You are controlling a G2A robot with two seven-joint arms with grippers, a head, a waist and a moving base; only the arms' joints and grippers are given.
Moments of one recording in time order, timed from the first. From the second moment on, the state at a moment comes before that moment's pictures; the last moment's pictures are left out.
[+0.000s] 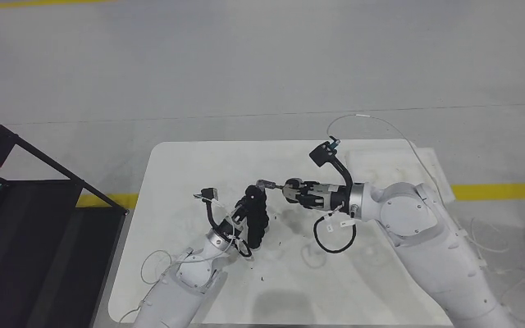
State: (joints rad) left arm 1.34 -1.21 -1.04 -1.41 -0.07 -0.63 -0.08; right arm -1.04 -1.12 1.11 -1.77 -0.23 -0.17 0.93
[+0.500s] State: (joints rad) left arm 1.35 -1.22 -1.05 -1.41 0.00 -0.58 -0.07; right arm -1.03 -1.11 1.10 -1.77 -0.24 -0.16 0.93
